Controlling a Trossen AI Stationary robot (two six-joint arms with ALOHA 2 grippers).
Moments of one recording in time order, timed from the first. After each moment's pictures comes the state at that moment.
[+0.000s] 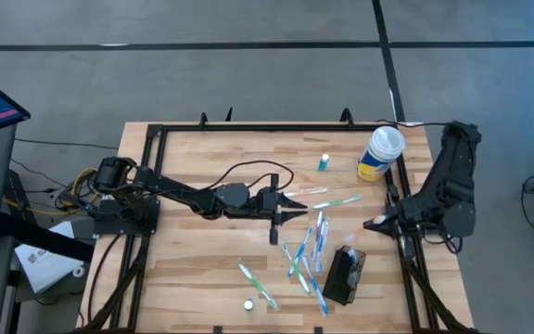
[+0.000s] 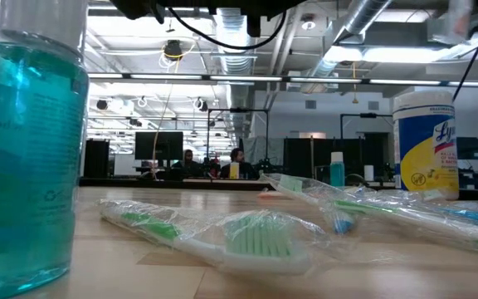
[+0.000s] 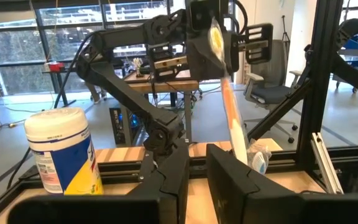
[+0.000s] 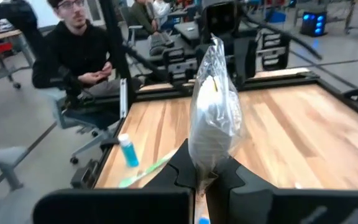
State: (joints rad) left arm -0.15 1.75 1.07 0.73 -0.14 0.06; right arm 1.12 0.61 0.67 -0.40 1.03 0.44
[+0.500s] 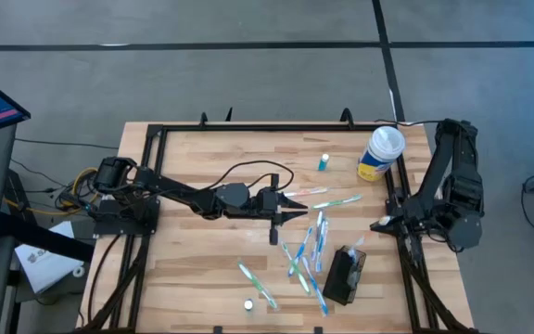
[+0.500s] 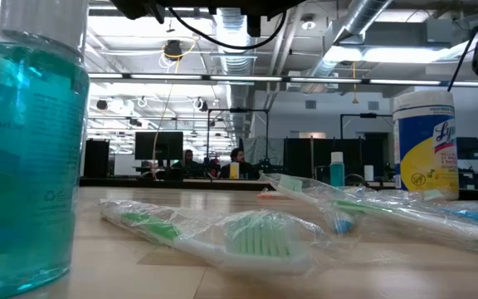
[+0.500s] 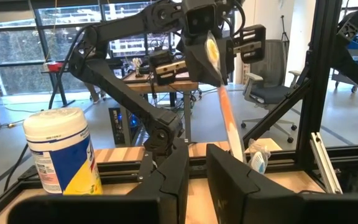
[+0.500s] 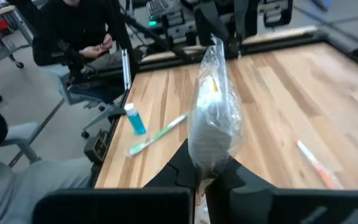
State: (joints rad) left arm -0.15 1.75 1.07 0.73 -0.13 0.06; right arm 1.24 0.65 0.79 -0.79 1.04 0.81
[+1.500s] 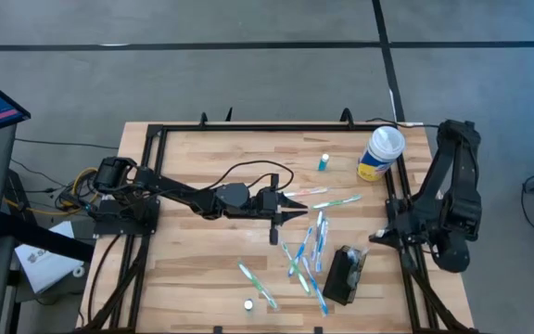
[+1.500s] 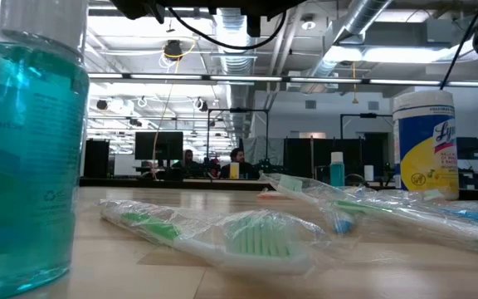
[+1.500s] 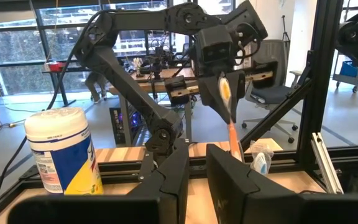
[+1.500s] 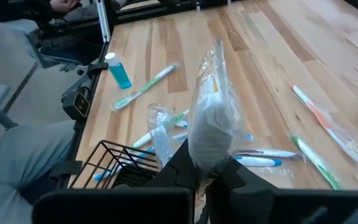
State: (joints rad) left arm -0.15 1.75 1.07 0.73 -0.14 0.06; right arm 1.28 0.83 0.78 -0.98 0.98 1.15
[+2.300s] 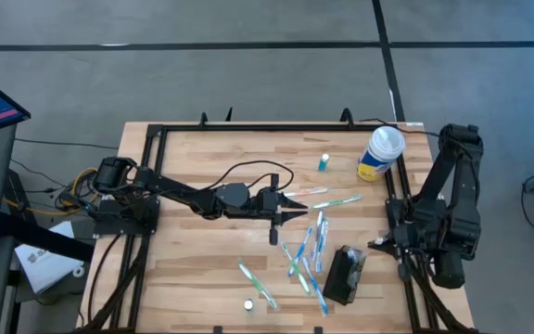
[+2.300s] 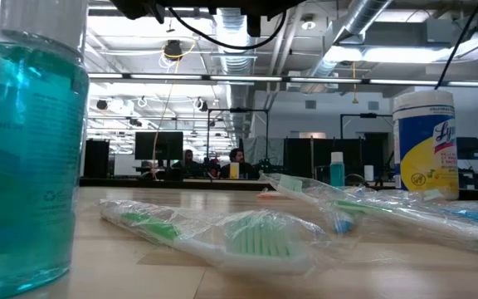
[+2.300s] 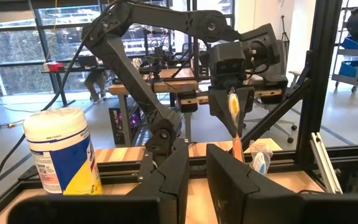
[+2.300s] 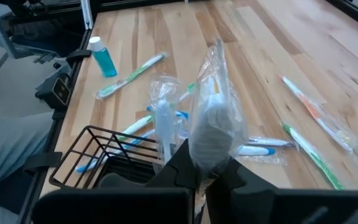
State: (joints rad) left arm -0.15 1.75 1.07 0.73 -0.14 0.06; right arm 1.34 1.00 0.78 -1.05 1.03 1.34
